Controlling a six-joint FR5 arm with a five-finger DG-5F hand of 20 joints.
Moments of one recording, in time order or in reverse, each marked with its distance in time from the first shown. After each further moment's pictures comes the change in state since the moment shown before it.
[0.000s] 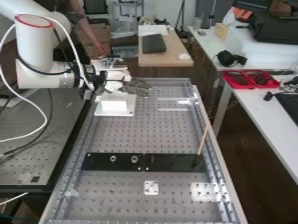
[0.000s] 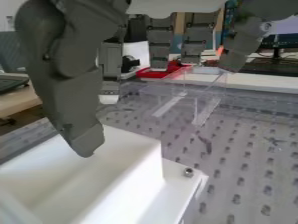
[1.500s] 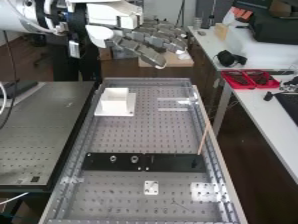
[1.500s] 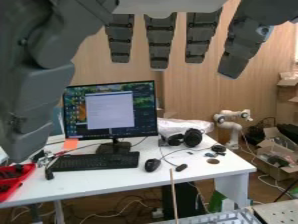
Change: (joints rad) arm -0.033 0.185 0.231 -0.148 0.621 0.146
